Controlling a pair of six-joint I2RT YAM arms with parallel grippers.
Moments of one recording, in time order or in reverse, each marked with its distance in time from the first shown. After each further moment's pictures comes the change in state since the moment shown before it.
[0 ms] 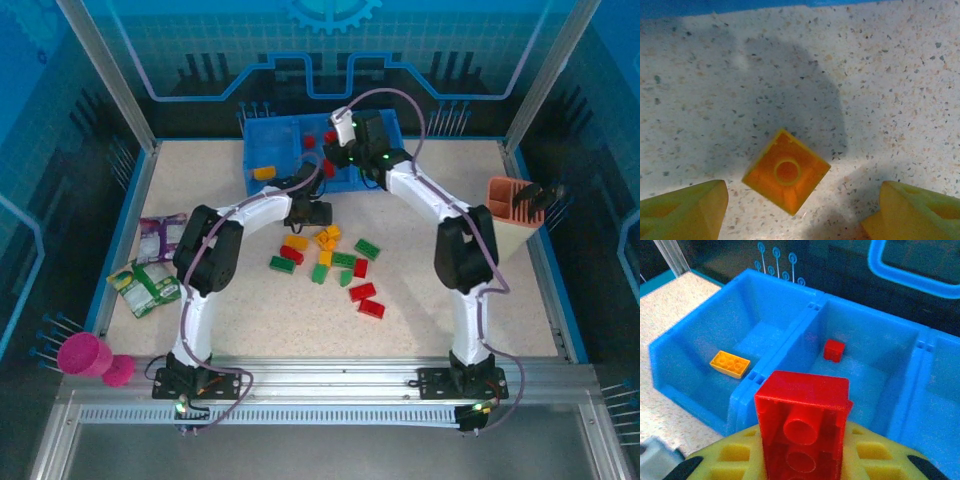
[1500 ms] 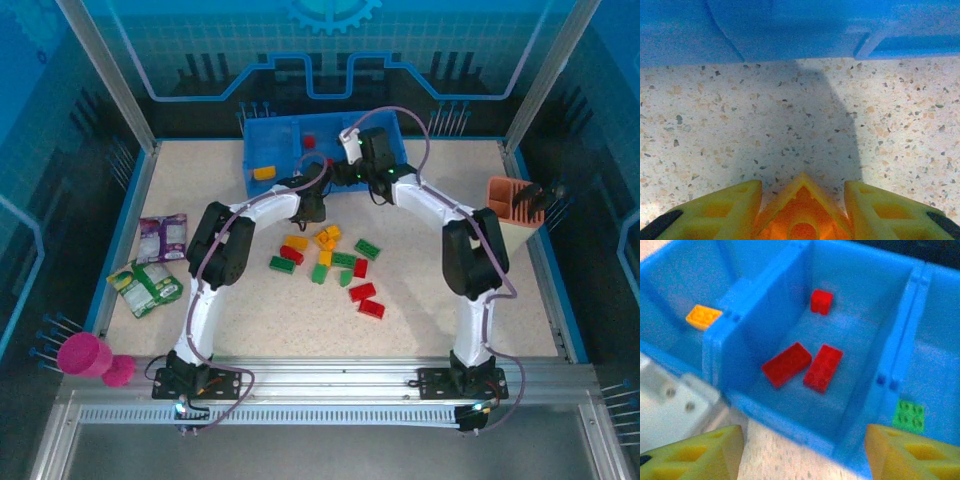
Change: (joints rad) left arm -0.005 0.108 0.098 -0.002 -0.149 -0.056; right arm -0.015 -0.141 -0.293 0.050 0.055 0.011
